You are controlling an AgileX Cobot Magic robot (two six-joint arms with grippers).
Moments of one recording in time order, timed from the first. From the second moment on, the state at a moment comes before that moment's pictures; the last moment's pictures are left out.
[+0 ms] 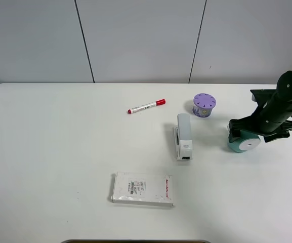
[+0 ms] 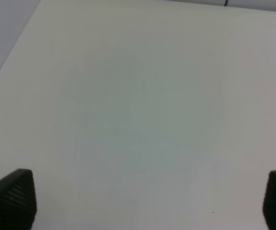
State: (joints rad) left arm -0.01 -0.01 -0.51 0.06 1.06 -0.07; right arm -0.03 1.84 -0.95 0.02 0.53 -0.04
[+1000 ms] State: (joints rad) left arm -0.01 -0.01 -0.51 0.06 1.06 -0.07; right arm -0.03 1.91 -0.95 0.06 0.45 -0.06
